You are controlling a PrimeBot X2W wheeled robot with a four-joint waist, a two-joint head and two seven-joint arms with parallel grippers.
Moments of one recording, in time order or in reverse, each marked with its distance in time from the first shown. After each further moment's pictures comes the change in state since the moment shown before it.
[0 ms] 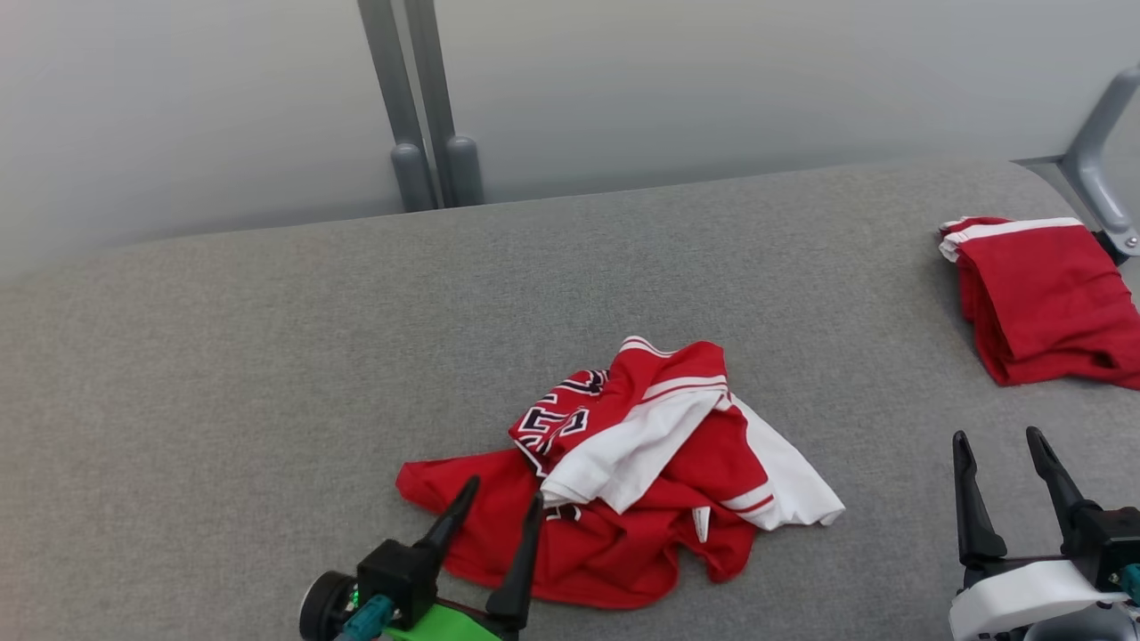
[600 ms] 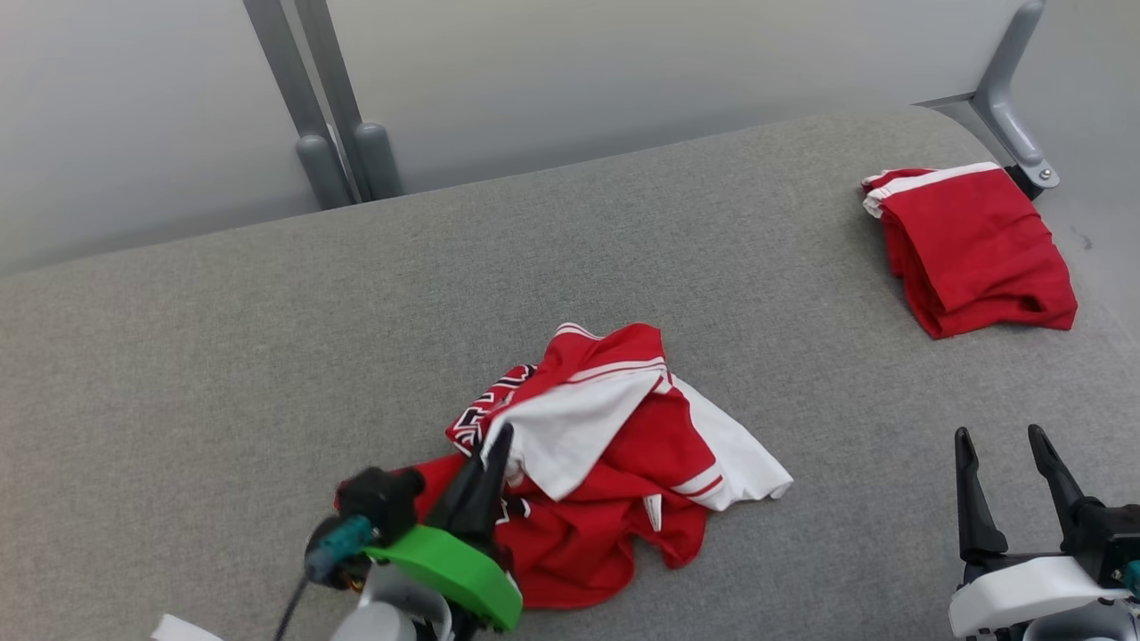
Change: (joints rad) left arm -0.170 -0.002 -0.068 0.140 -0.186 0.001 0.012; right arm -0.010 0.008 -0.007 0.009 0.014 0.000 0.000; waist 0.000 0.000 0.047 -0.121
